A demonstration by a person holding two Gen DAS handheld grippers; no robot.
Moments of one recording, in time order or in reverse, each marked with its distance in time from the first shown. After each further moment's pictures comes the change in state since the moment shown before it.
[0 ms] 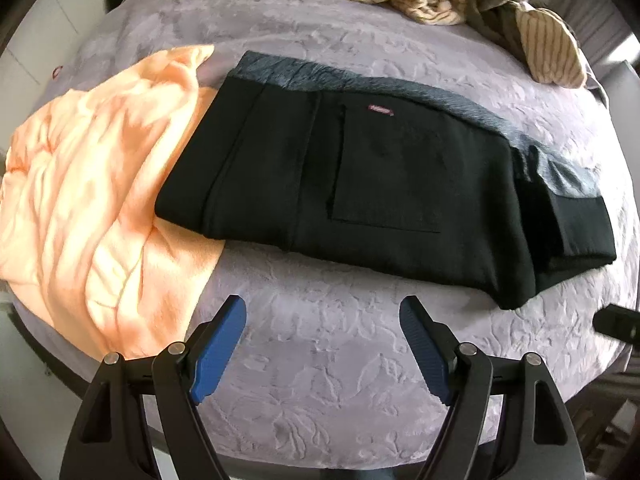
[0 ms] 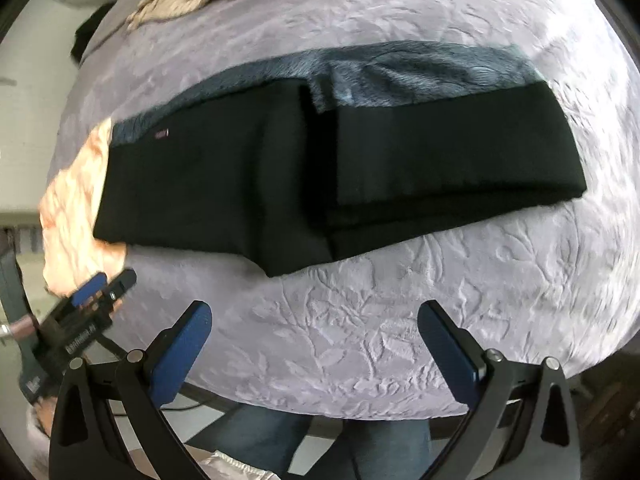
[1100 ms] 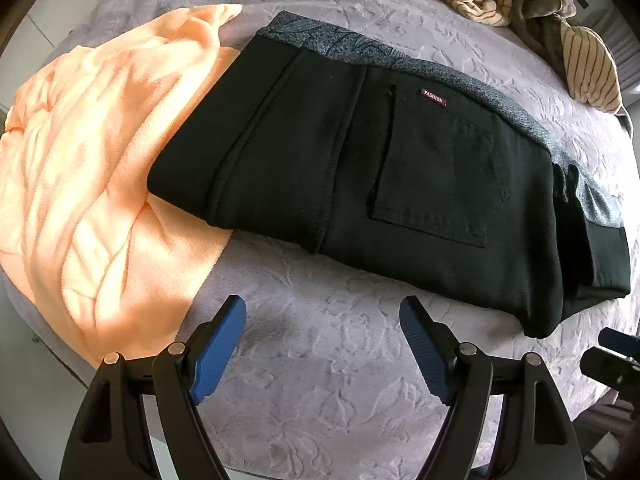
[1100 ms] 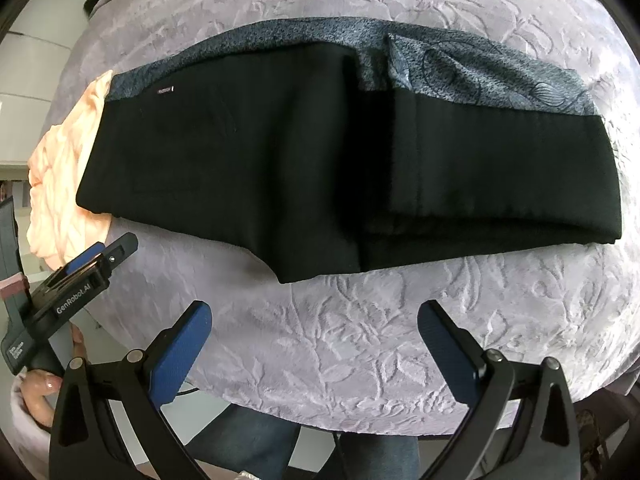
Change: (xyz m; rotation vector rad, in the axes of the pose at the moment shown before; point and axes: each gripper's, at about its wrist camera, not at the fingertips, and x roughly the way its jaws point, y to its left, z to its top) left arm 0.038 0.016 -0.003 -0.103 0.042 0.003; right arm 0.038 0.026 0.015 -0.111 0.076 -0.031
